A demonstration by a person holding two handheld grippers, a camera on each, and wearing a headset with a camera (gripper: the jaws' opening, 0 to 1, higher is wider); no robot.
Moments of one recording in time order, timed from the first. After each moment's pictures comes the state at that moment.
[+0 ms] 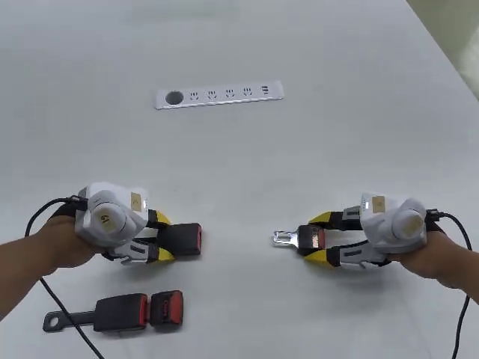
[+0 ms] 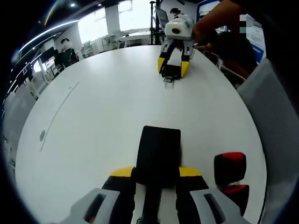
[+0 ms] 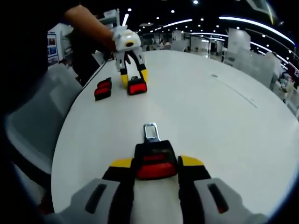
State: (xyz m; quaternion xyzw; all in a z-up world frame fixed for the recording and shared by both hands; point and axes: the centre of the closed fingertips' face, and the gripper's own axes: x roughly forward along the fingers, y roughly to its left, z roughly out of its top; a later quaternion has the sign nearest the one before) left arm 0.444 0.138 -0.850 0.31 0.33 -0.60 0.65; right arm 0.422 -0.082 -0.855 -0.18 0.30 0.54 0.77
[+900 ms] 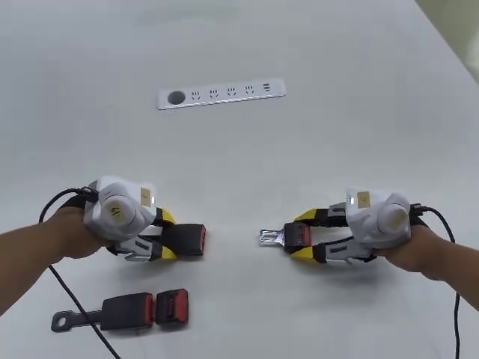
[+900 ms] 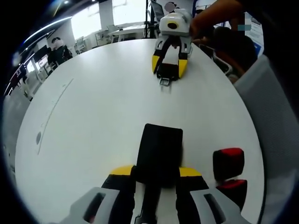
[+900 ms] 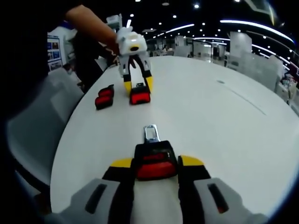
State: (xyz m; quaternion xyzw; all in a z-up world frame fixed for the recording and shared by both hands) left arm 0.445 0.142 -0.855 0.34 0.36 -0.61 0.62; right arm 0.423 -0.040 -0.854 -0.15 0.28 0.56 0.76
